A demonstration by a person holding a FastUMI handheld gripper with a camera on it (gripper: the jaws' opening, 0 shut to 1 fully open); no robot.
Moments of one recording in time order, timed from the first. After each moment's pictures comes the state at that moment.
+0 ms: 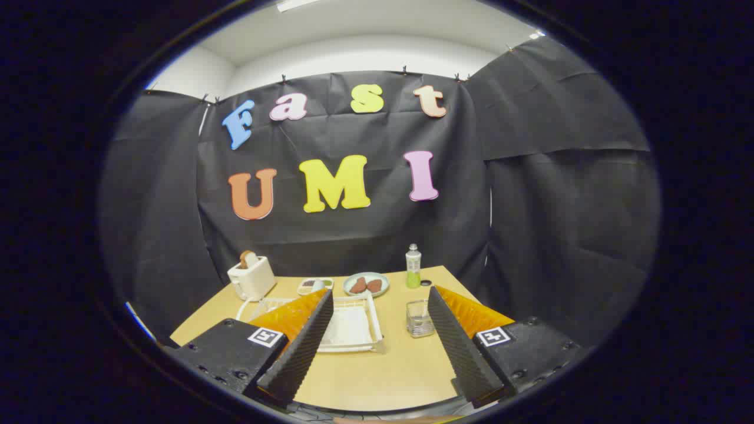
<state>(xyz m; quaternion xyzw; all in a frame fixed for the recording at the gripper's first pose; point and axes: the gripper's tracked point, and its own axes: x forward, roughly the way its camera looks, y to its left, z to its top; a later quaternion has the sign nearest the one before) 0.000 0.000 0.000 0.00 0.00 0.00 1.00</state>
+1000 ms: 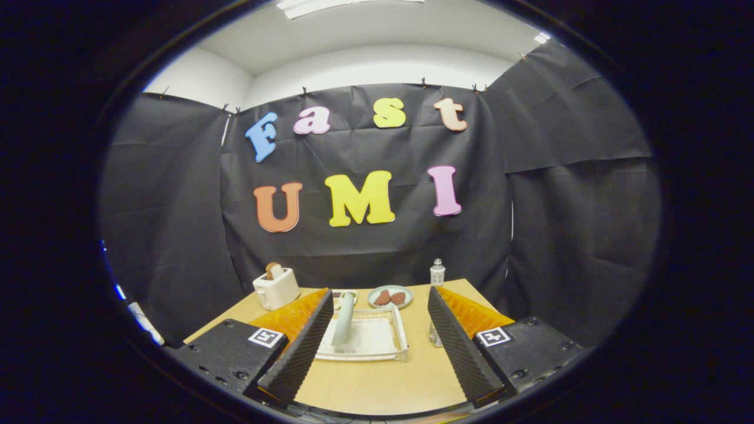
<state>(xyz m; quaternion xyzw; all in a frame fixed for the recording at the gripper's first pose) -0.012 0.037 0.018 -0.02 -0.02 0.04 1.00</state>
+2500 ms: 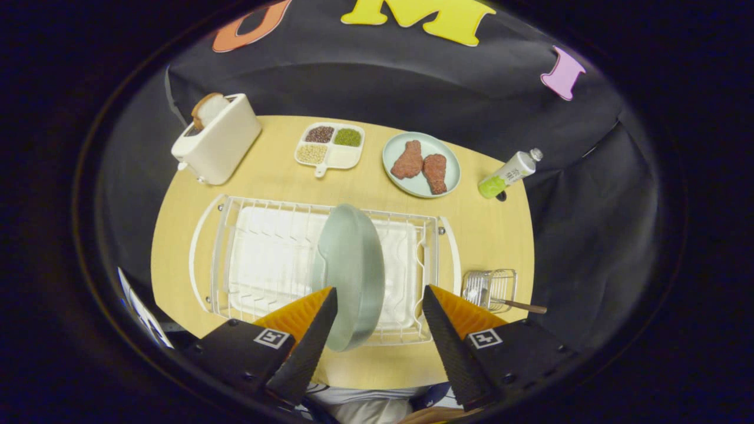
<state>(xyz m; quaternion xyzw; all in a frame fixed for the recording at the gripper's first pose) 0.307 0.147 -0.081 -0.18 0.52 -0.05 0.83</state>
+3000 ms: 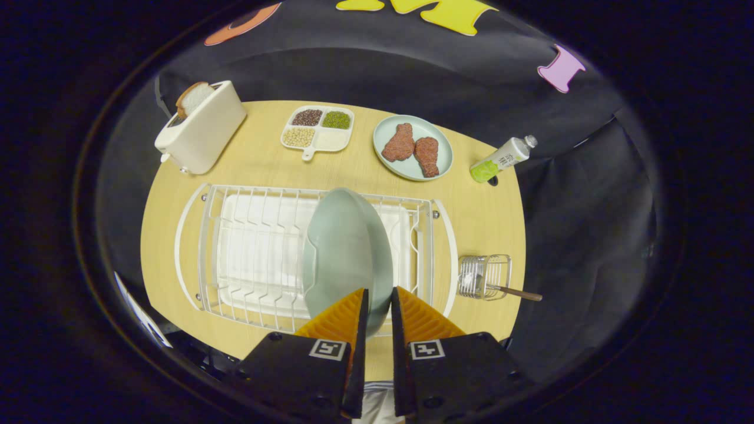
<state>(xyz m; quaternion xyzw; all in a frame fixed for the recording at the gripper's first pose) 0.295 0.142 -0.087 -0.17 0.53 -0.09 0.82</state>
